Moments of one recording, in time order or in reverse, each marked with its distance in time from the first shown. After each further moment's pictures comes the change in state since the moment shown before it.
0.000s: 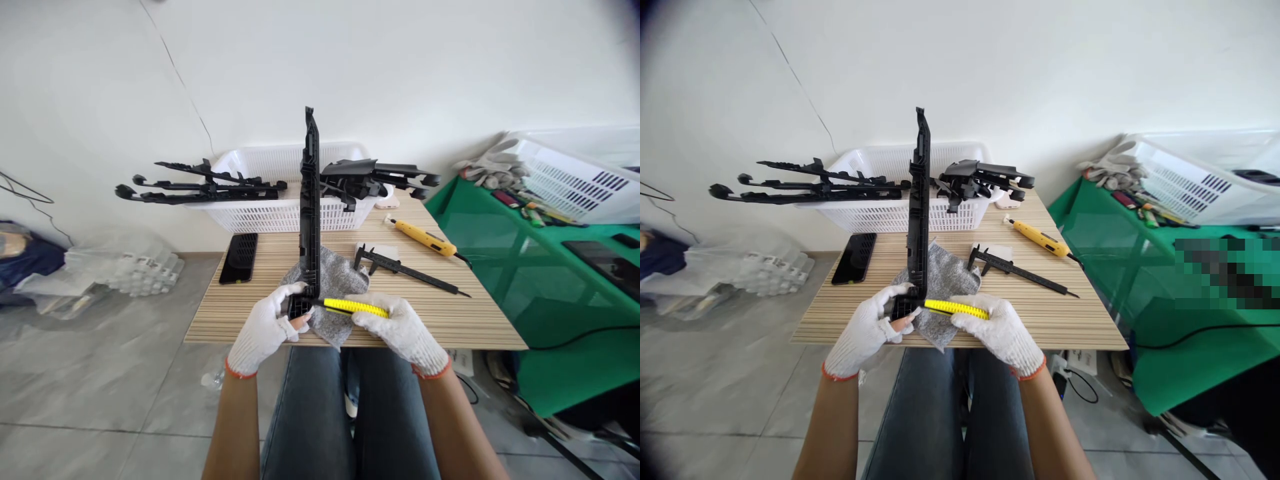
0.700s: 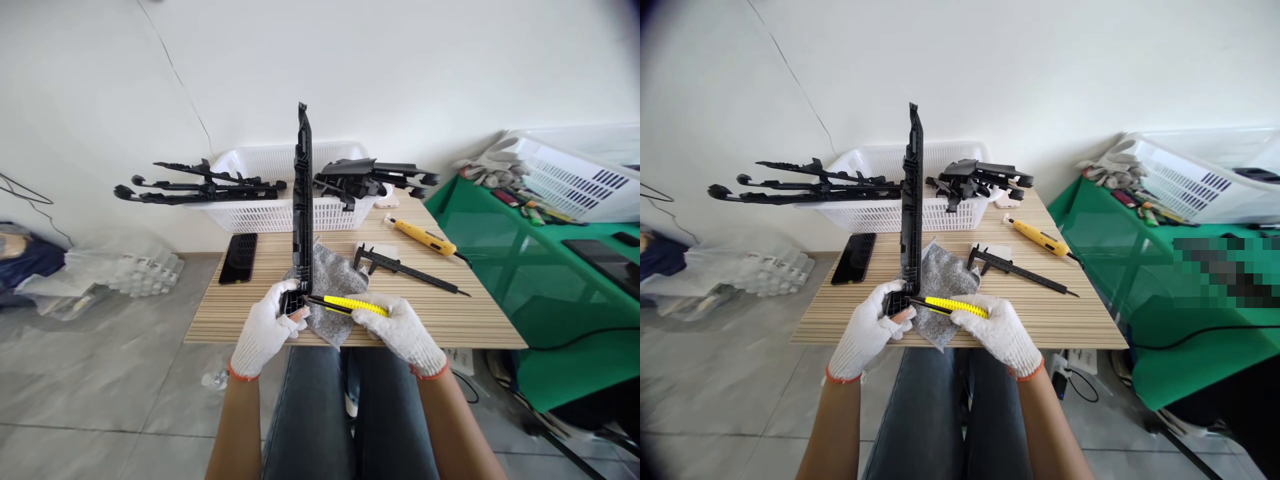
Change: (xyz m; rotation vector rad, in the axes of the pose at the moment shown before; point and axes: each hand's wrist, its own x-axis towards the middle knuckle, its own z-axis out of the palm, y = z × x) left_hand 0.004 -0.011 0.006 0.012 0.126 0.037; right_hand -0.002 -0.003 0.006 0.003 0.036 0.032
